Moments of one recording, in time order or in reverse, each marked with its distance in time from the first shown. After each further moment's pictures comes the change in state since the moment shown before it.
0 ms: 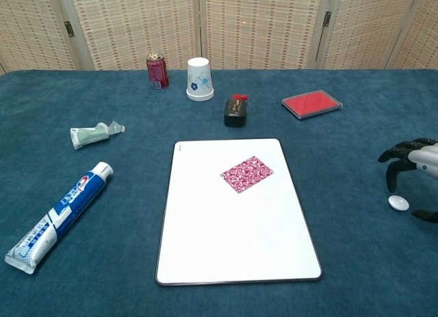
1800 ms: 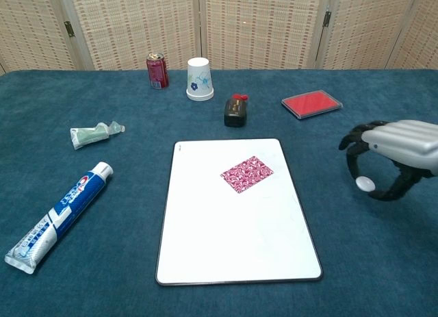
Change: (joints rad) left arm -0.001 -0.009 0.001 0.028 -0.002 -0.007 -0.019; right arm 0.075 -0.018 0.155 -0.091 0.046 -0.129 -0.138
